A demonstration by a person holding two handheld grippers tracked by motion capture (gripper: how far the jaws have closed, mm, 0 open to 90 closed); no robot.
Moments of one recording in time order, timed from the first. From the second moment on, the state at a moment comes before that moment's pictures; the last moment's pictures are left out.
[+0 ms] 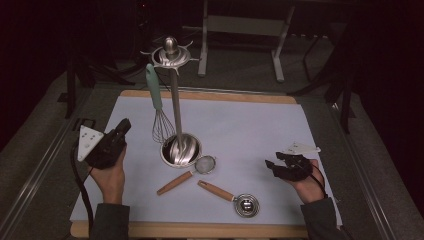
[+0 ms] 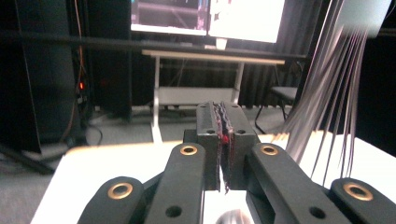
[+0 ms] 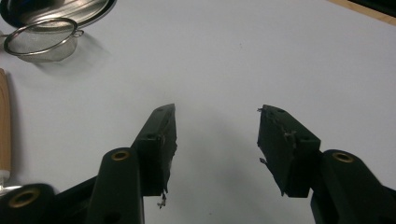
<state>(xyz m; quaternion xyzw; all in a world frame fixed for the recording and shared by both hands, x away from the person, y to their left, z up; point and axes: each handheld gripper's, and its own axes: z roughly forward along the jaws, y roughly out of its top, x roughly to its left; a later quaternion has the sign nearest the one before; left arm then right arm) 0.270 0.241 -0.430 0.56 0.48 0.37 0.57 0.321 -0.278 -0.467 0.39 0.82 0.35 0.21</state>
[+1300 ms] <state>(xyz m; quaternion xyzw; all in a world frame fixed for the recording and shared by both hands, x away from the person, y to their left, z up) 0.272 0.250 -0.539 0.64 0.55 0.28 0.46 0.319 -0.225 -0.490 0.34 0.87 0.32 0.19</state>
